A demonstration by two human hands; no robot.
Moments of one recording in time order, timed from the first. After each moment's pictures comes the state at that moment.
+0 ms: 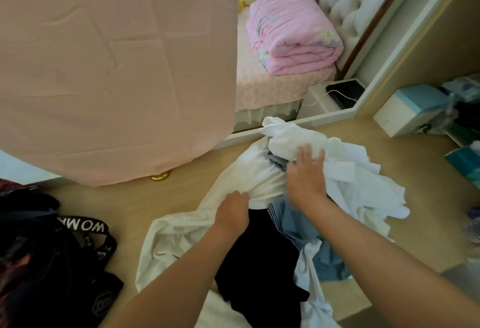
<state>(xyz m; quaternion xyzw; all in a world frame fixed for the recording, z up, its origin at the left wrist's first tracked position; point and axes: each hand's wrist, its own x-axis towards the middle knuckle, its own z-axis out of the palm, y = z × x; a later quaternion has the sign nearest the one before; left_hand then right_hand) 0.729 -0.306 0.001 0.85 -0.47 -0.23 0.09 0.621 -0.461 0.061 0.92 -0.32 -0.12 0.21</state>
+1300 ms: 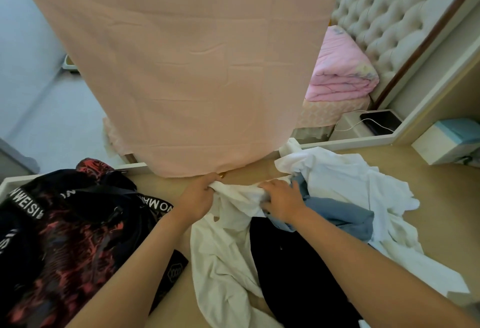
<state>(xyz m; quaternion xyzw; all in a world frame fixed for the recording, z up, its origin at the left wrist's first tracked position) 0.856 -0.108 0.109 0.82 -0.32 -0.24 0.40 0.710 -0.313 0.071 0.96 -0.23 -0.09 -0.16</state>
